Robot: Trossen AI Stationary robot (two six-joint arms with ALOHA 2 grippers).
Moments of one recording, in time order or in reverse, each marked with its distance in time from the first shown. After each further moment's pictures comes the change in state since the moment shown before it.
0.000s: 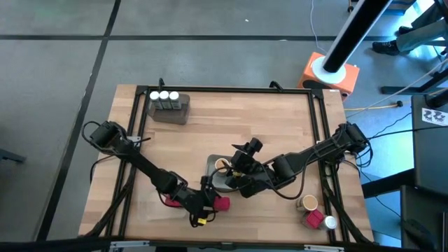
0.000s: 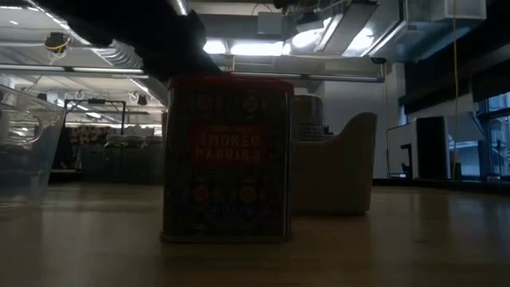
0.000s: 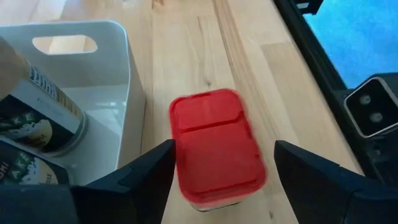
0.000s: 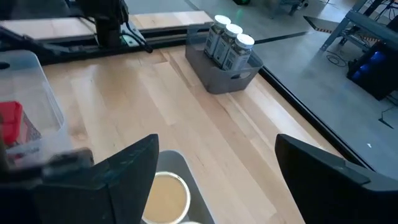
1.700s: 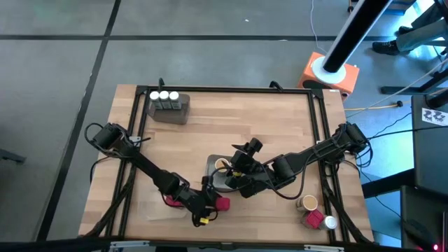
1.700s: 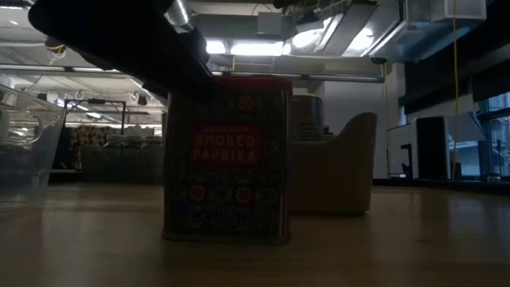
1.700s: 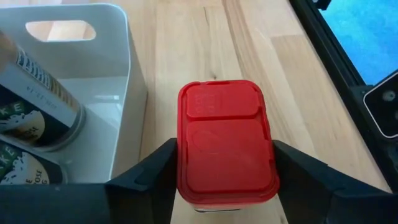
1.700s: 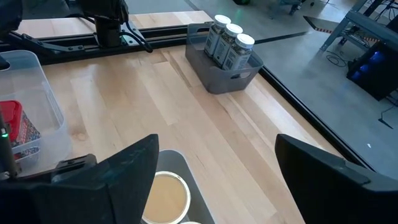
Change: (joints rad) left arm 0.009 0.044 -0.005 0.032 -0.009 -0.013; right arm 0.000 0.001 0.000 0.003 0.000 0.000
